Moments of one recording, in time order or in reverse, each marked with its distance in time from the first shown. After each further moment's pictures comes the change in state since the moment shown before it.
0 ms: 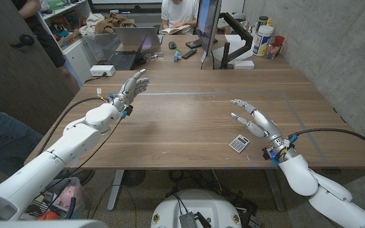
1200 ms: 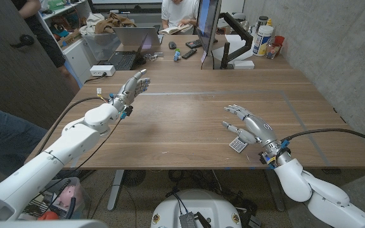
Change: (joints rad) left arm 0.002 0.010 0.000 -0.007 -0.001 -0.006 -0.022; left_hand 0.000 0.000 -0.007 -0.002 0.000 0.000 0.000 0.000 0.000 0.000 0.000 0.000 0.000 0.000 0.000 0.000 0.000 0.006 -0.005 -0.011 0.000; right arm -0.016 -0.080 -0.083 -0.098 -0.180 -0.227 -0.085; right_hand 0.004 0.004 0.000 0.000 0.000 0.000 0.000 0.000 0.000 0.003 -0.003 0.000 0.000 0.007 -0.007 0.000 0.000 0.000 0.000 0.000 0.000
